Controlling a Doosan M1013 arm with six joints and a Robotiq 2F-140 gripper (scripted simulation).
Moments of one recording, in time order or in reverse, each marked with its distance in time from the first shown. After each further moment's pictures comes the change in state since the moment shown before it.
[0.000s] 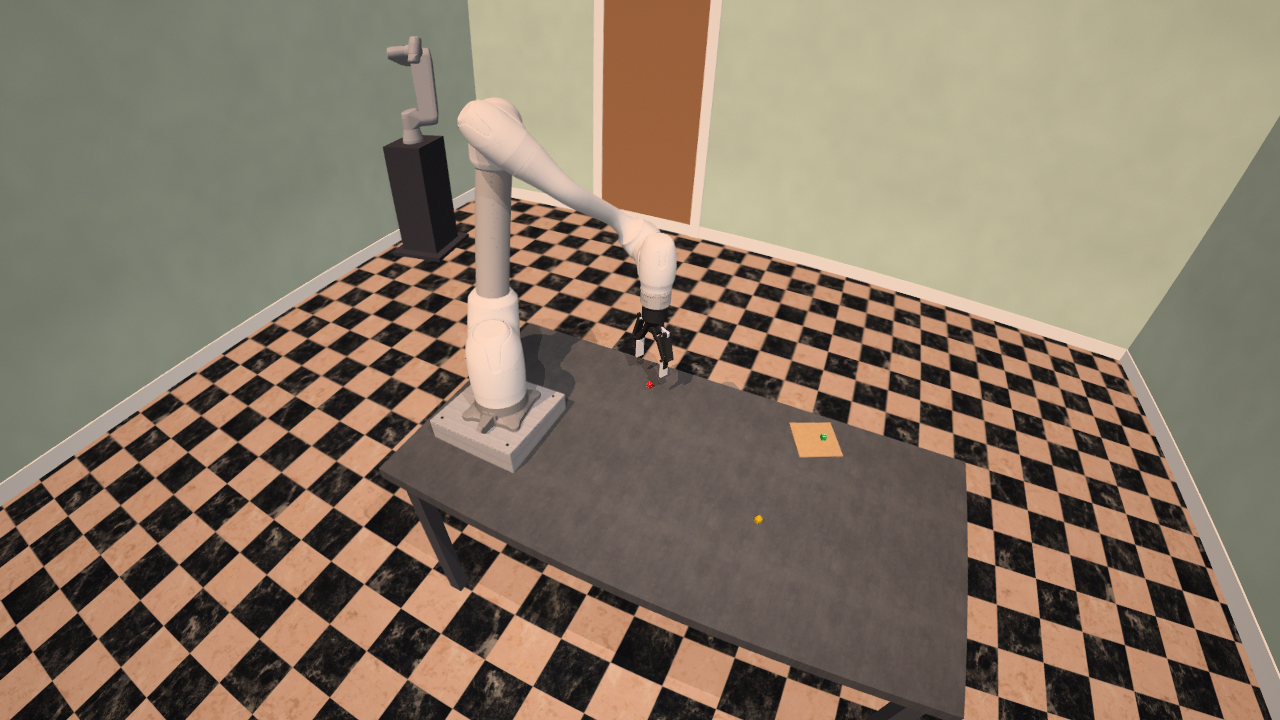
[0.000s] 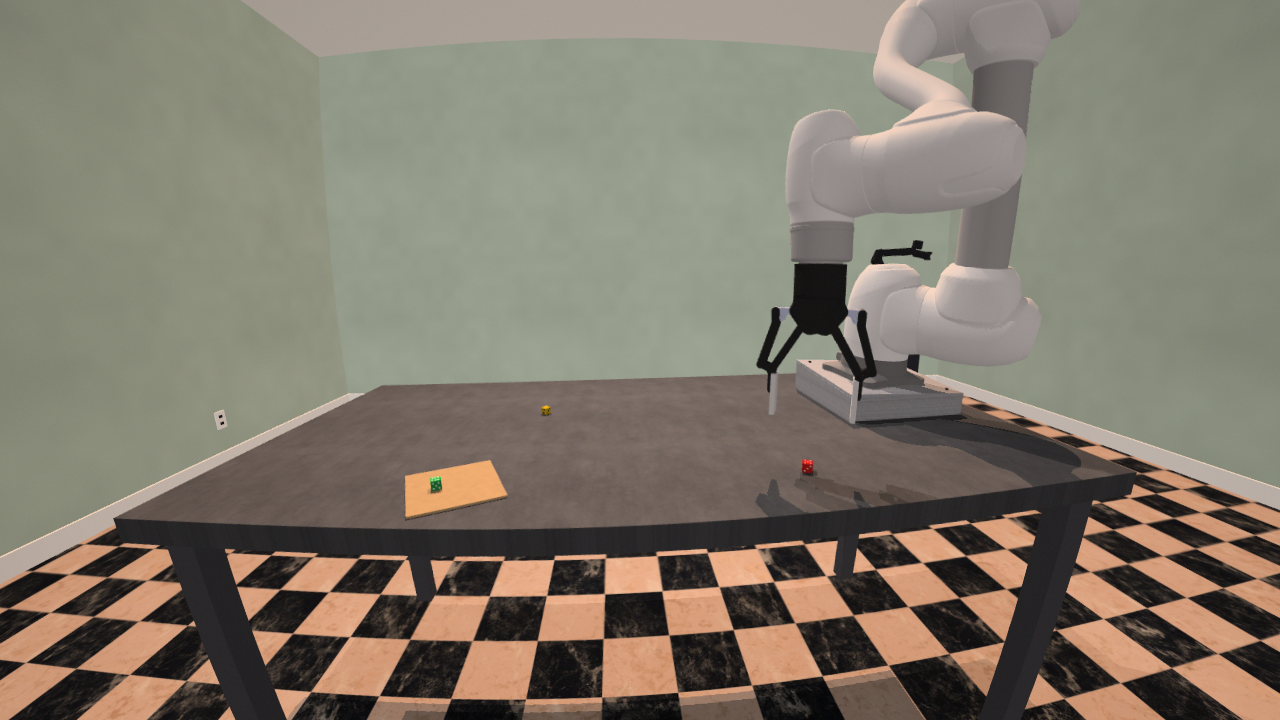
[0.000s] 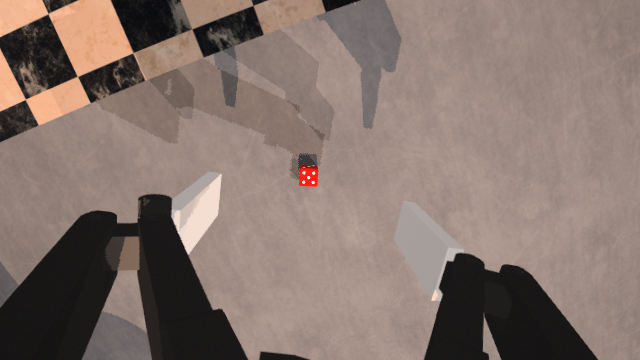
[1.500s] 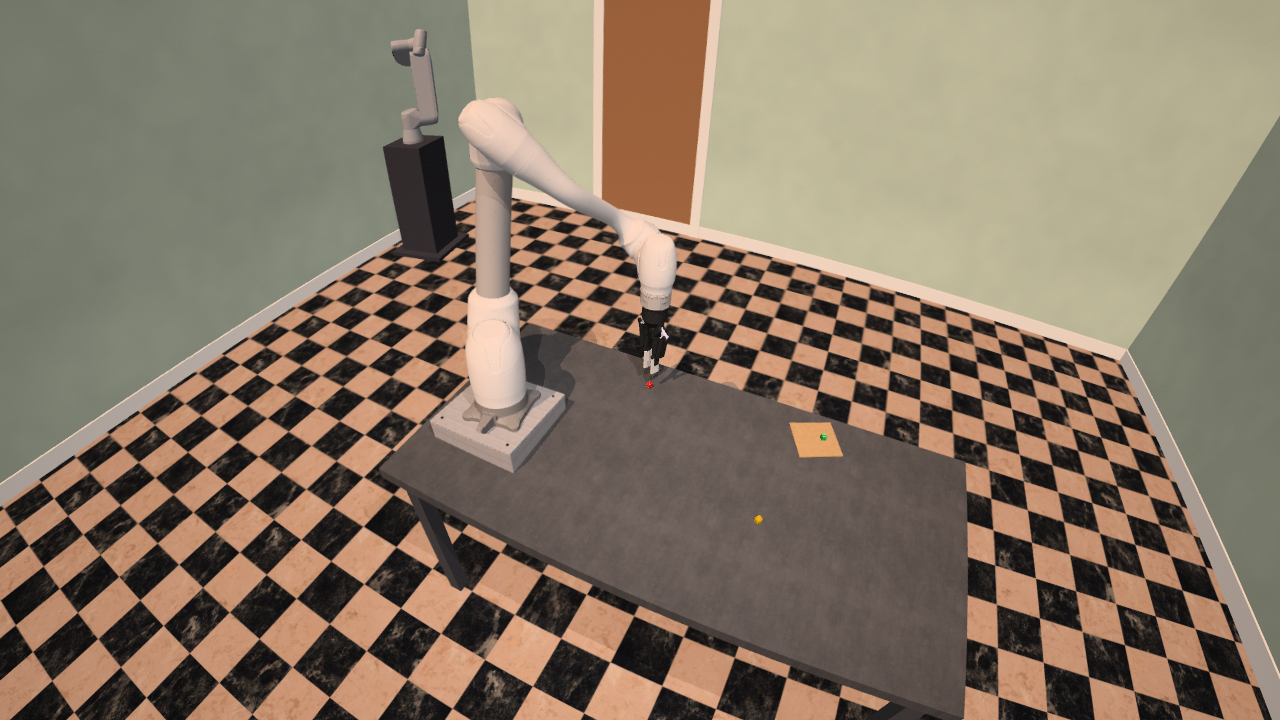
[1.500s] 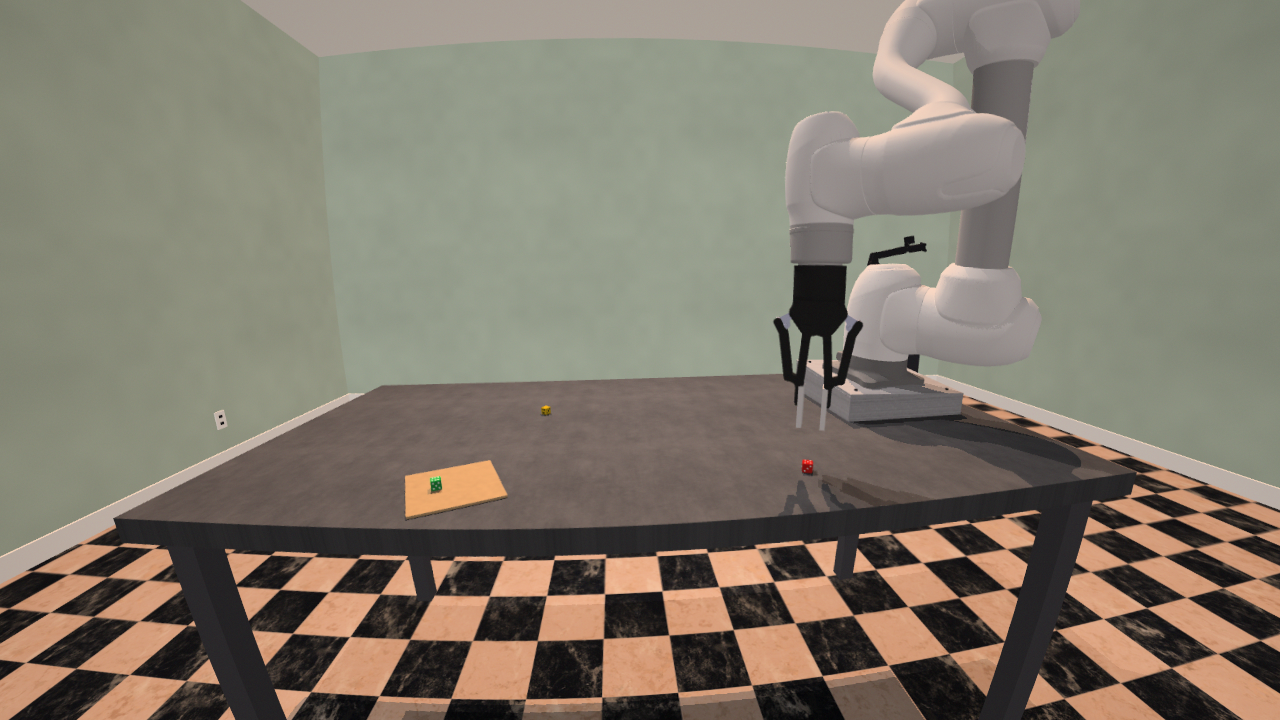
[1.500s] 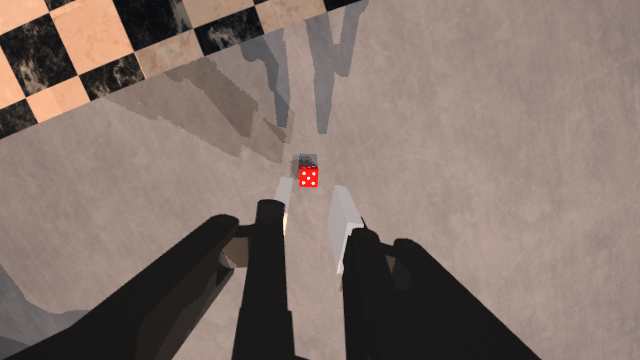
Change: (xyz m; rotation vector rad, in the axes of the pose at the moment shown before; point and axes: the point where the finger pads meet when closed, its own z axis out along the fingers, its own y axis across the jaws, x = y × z) arm 0.000 0.000 0.002 0.002 0.001 -0.007
